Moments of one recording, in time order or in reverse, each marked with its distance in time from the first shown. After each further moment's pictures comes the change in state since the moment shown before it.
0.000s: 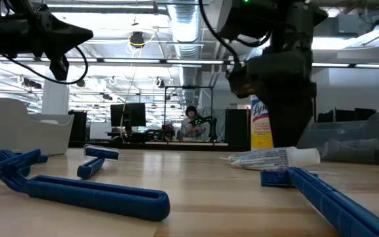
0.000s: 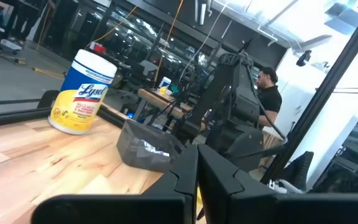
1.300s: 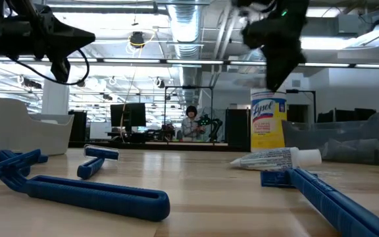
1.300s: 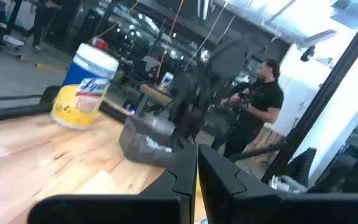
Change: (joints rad) left arm 0.000 0.056 0.000 0.030 -0.001 -0.004; right arm -0.241 -0.338 0.073 -0.322 0.216 -0.150
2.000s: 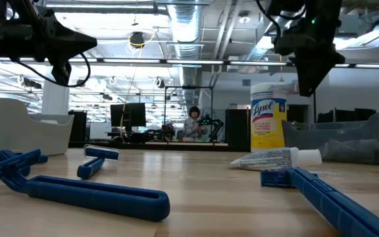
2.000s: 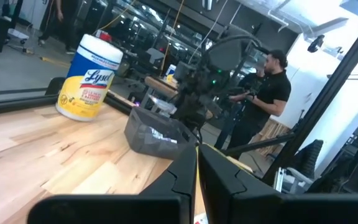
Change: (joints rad) left arm 0.001 0.051 0.000 0.009 0.000 0.001; right arm -0.021 -0.198 -0.189 -0.100 0.083 0.194
